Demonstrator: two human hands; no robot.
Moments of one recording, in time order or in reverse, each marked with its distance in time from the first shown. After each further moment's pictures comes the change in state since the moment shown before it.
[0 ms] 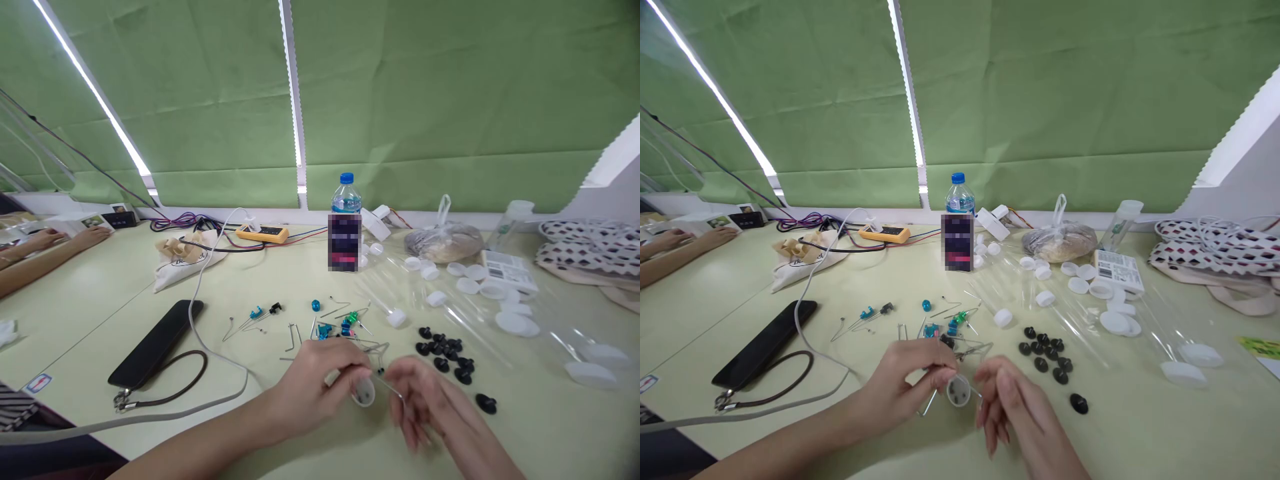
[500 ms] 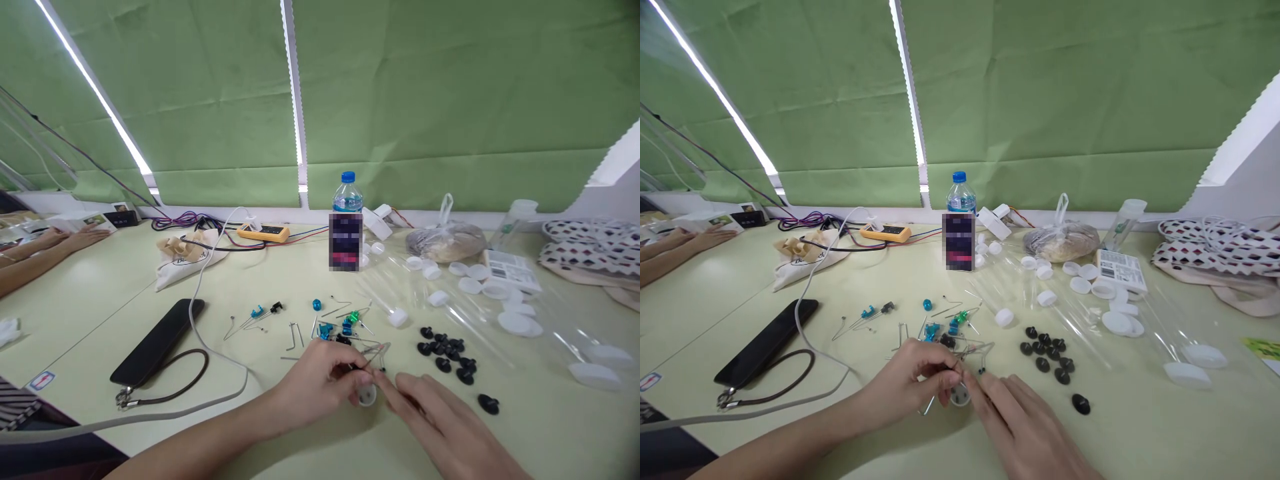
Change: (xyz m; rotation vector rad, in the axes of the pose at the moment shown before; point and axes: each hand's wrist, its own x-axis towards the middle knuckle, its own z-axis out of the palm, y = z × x) left_hand 0.002 -0.001 0.003 -0.100 -0.156 -0.328; right_hand -0.001 0.006 -0.011 -0.526 -0.024 -0.290
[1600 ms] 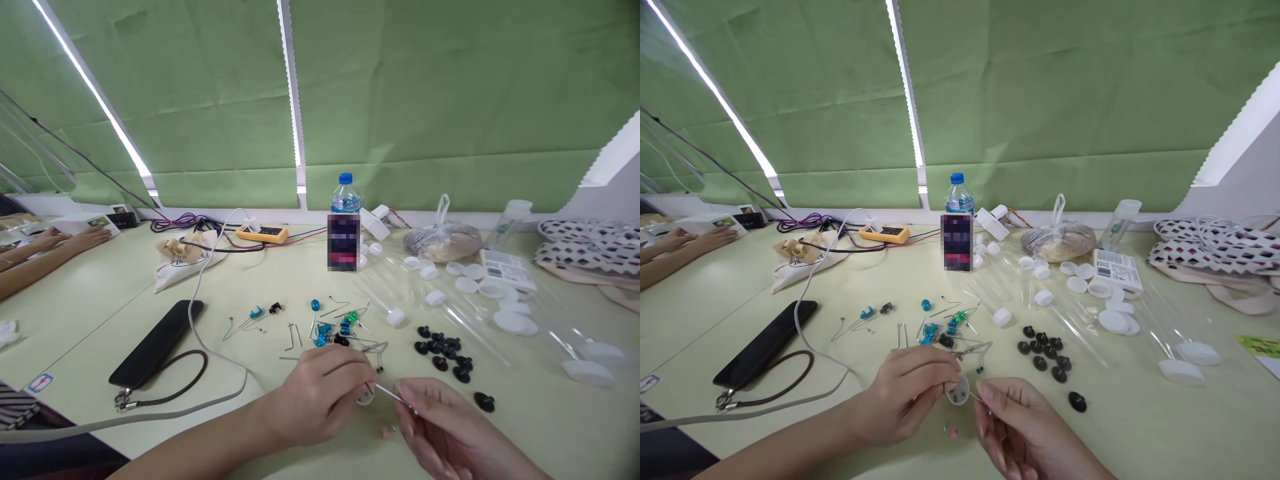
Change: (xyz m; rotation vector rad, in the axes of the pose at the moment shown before) left_hand -0.007 -0.002 0.002 0.376 0.258 0.677; right_hand 0.012 -0.018 0.001 0.932 -0.276 0.660
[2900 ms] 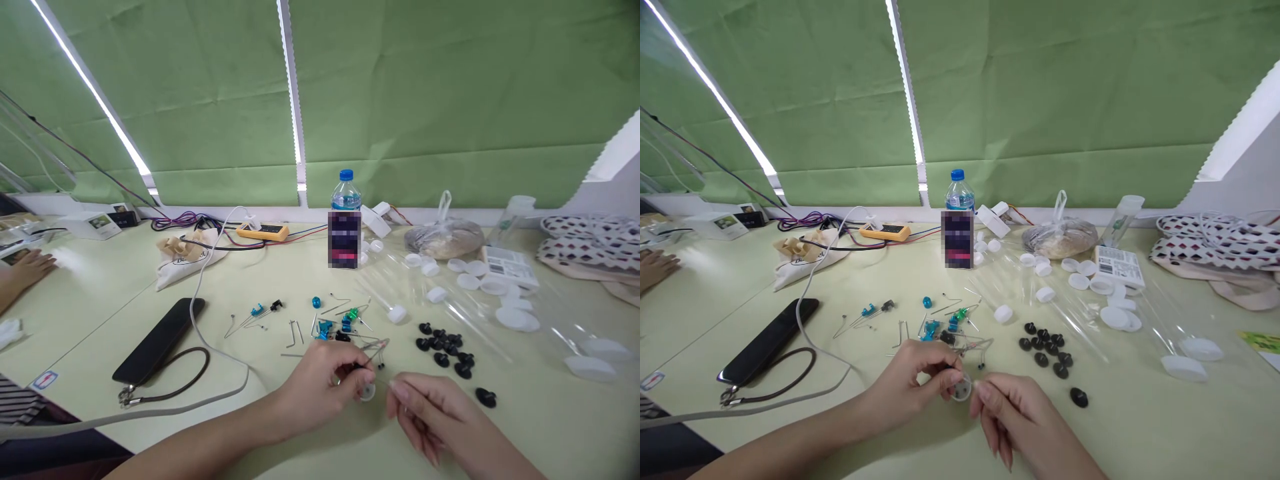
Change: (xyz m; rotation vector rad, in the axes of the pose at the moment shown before) left_hand 0.009 0.003 0.003 -0.396 -0.151 -0.707; right_hand 0.002 0.005 -0.006 -0.718 0.108 -0.295
